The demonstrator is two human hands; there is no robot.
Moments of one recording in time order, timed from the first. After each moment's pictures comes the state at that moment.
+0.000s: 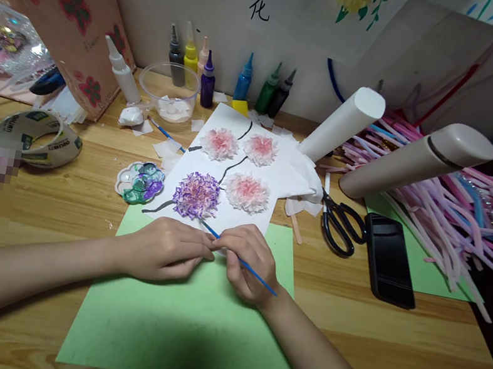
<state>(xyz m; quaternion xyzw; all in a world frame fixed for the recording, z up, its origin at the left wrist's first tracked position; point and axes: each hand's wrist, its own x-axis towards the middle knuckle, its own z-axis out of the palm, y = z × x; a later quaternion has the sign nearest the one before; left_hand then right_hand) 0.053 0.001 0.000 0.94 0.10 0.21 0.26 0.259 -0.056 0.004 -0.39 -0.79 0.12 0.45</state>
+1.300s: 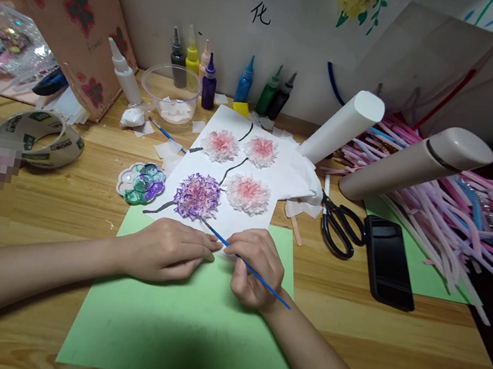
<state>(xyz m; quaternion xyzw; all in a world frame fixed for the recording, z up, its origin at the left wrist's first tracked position) 0.053 0.001 -0.003 0.93 0.10 0.22 0.27 0.258 -0.058 0.007 -0.41 -0.77 0.05 0.48</state>
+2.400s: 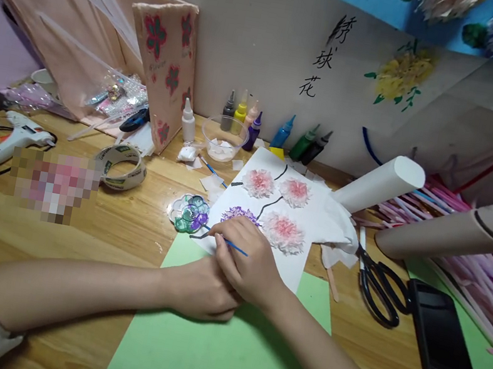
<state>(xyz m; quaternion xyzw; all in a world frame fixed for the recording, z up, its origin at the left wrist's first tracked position) 0.058 -0.005 -0.014 0.98 0.06 0.20 0.07 0.188 0.004 0.043 -0.36 -0.85 0.14 0.34</state>
